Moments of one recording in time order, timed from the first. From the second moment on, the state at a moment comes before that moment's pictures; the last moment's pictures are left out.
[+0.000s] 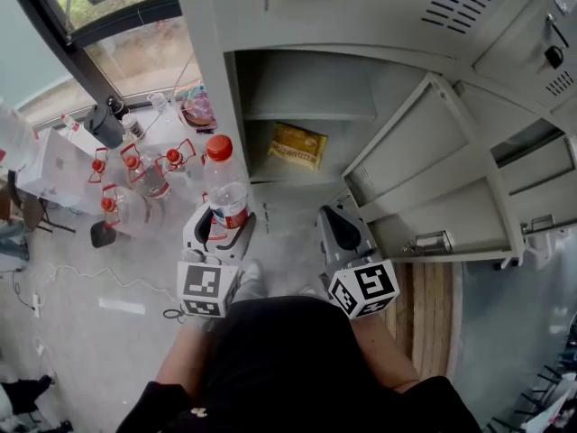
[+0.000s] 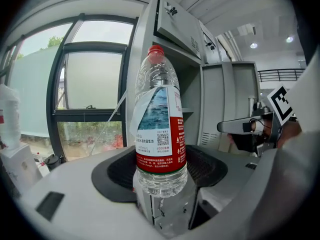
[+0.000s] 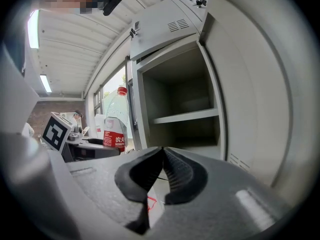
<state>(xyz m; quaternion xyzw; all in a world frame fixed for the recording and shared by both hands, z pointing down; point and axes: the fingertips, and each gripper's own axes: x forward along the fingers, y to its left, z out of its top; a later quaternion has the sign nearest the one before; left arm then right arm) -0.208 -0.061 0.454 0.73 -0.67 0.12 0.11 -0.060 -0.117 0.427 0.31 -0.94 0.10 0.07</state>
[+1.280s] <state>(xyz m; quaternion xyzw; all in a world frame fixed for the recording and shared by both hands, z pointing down) -0.117 -0.191 0.391 0.82 -0.56 0.06 0.11 0.057 -0.122 0.422 0.47 -0.88 0.11 0.05</state>
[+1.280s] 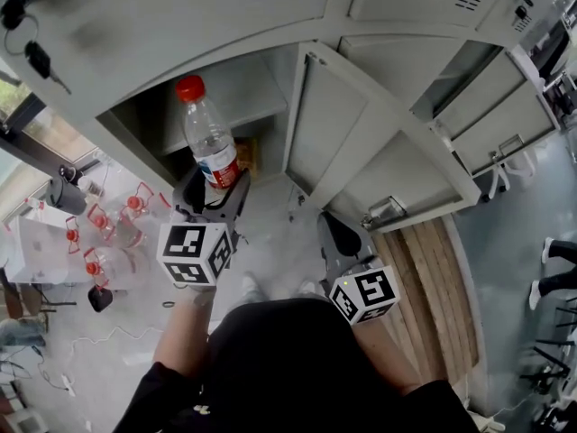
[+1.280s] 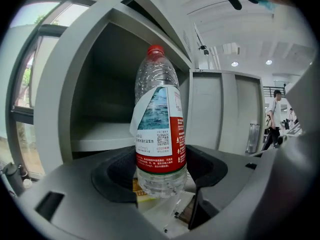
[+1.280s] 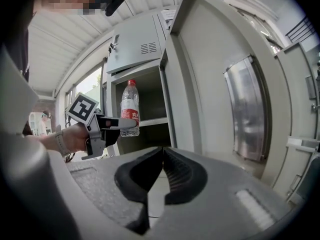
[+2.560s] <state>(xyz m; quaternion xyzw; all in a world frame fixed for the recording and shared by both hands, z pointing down) -0.128 -0.264 0.342 0.80 -0.60 0.04 0.04 0.076 -0.128 0.416 0.49 -0.86 0.10 0.05</state>
